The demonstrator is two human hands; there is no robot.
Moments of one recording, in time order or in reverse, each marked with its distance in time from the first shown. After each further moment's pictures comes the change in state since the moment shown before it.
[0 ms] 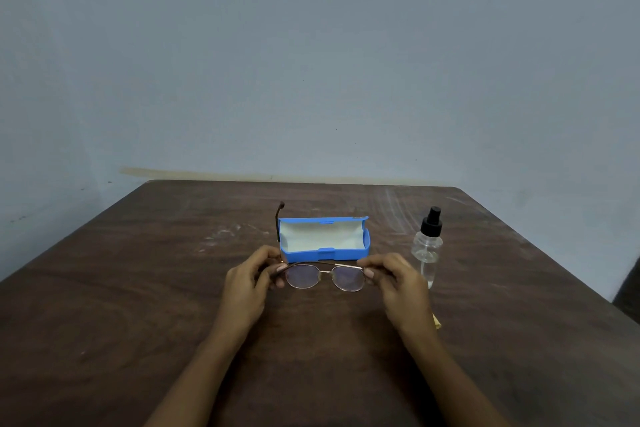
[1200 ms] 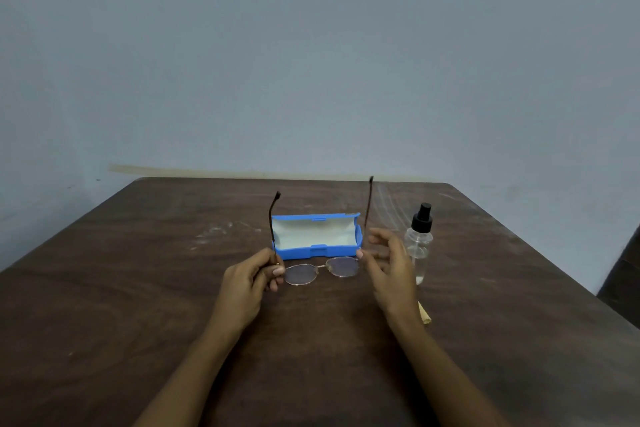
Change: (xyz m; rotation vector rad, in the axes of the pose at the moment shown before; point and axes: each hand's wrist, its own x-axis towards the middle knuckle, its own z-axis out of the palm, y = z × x) left_hand -0.003 0.008 0.003 0.074 -0.099 0.032; right_hand 0.012 -0.003 0.005 0.107 0.096 0.109
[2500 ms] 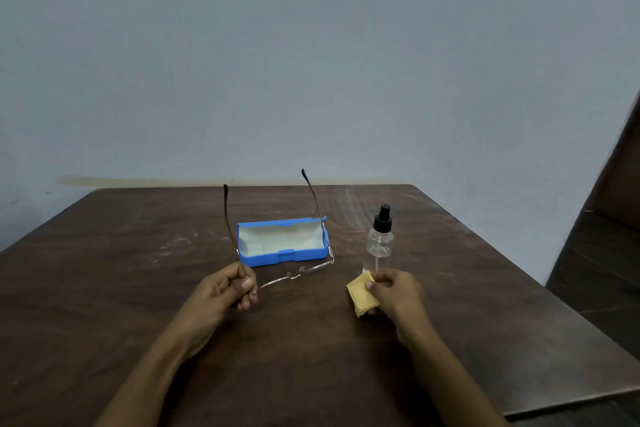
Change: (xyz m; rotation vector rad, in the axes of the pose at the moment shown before) left_hand -0.001 0.001 -0.001 -0.514 -0.285 -0.248; right_hand -0.006 0.007 -0.054 -0.289 0.004 0.537
